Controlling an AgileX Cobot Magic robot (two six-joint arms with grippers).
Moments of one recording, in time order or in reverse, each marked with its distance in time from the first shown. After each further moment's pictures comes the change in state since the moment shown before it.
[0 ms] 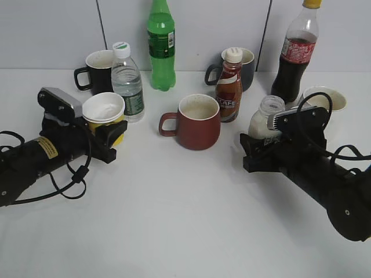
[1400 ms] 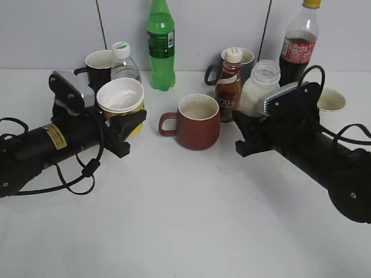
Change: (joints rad) left arm -0.068 -0.107 0.004 0.073 0.011 -0.012; right arm 0.001 -0.094 -0.047 -0.098 0.016 -0.124
